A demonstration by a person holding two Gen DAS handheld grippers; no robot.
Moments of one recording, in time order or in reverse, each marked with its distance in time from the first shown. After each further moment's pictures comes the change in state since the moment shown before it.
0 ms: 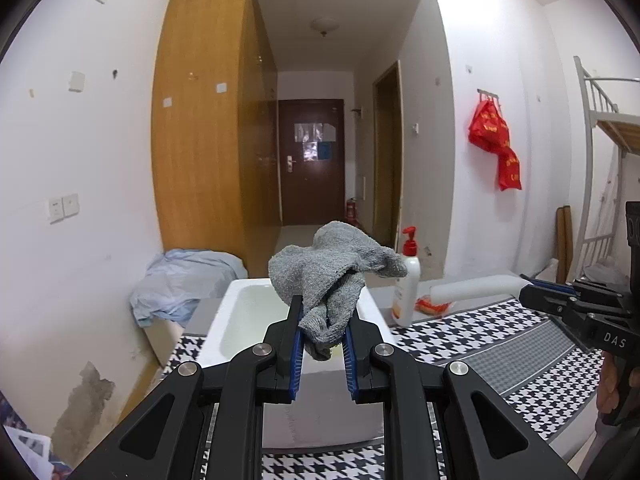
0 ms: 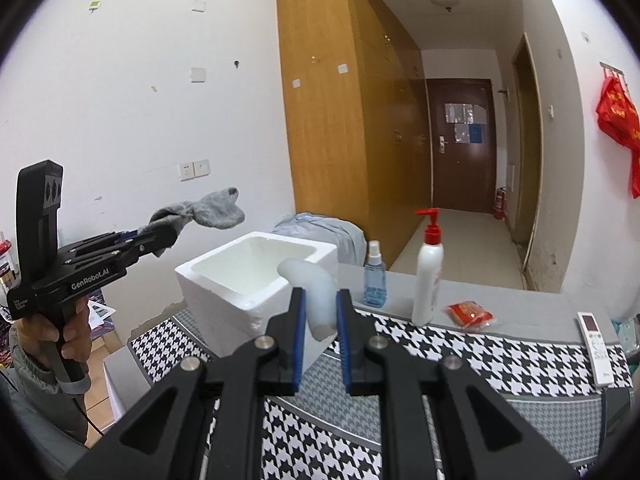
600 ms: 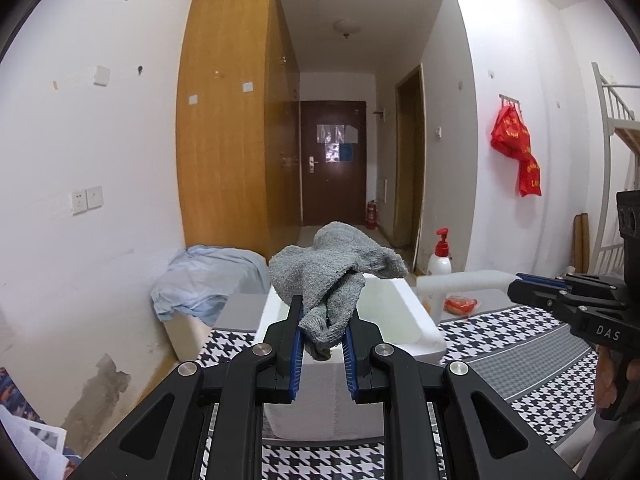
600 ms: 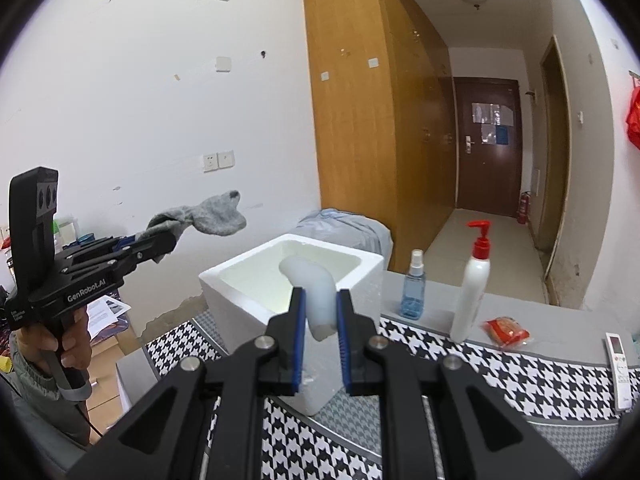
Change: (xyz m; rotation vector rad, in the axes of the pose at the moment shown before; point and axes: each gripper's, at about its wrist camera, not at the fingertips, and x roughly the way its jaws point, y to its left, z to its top) left arm -0.008 0.026 -0.002 -0.028 -0.005 0.072; right arm 0.037 0.030 0.015 -0.046 0.028 0.086
